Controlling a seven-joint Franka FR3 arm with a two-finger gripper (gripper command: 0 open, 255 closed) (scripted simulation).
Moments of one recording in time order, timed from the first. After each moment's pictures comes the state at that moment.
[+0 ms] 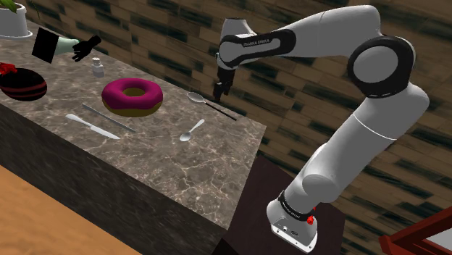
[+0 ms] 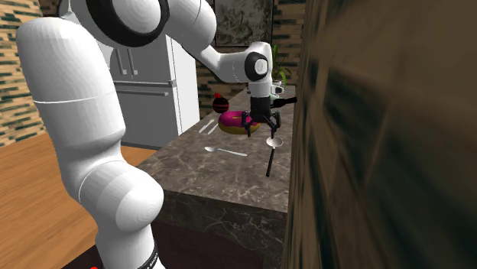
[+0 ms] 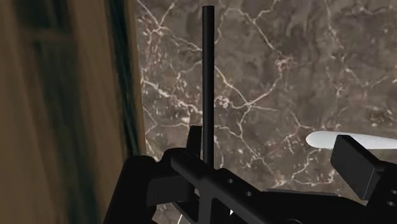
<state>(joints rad) -0.03 -0.04 -0.13 -2.10 -0.10 2.02 -0.31</state>
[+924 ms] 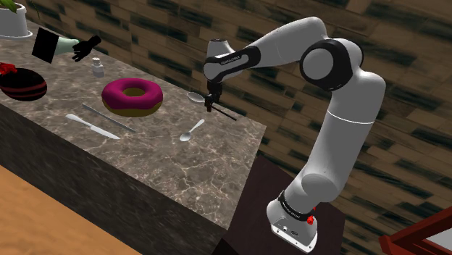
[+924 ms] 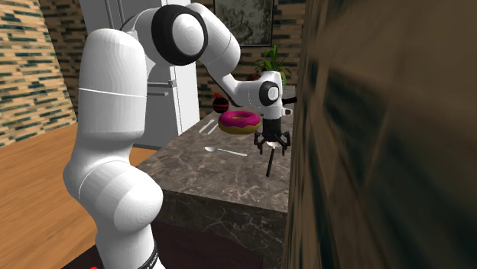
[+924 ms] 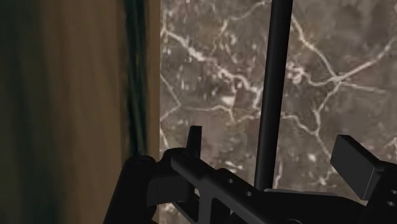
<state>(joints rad) -0.05 0.27 -0.14 -1.95 -0.12 2.16 -0.38</state>
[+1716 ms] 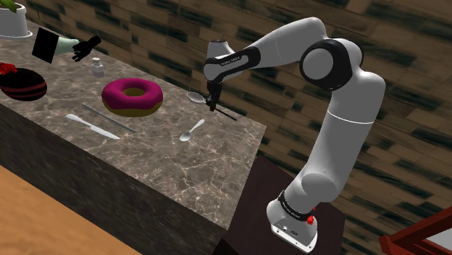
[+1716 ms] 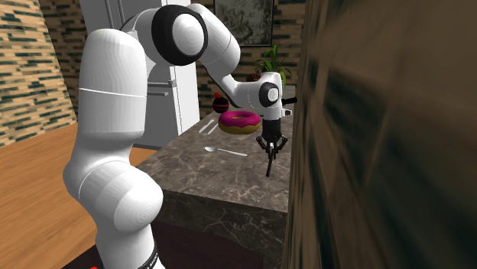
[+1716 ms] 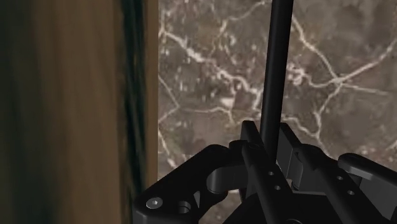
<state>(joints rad) -0.05 0.27 -0.14 -1.96 -0.12 2.17 -0.38</state>
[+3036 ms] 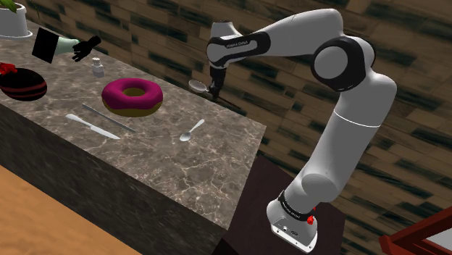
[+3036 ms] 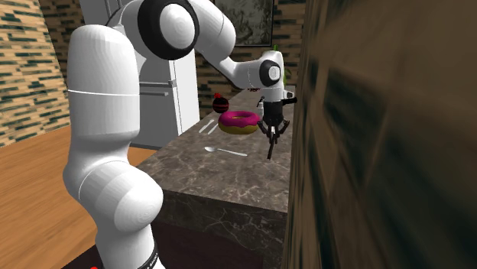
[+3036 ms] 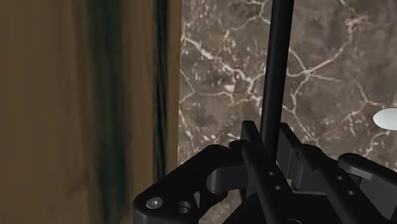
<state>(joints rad) -0.05 0.19 -0.14 -1.88 -0.12 2.00 -0.40</state>
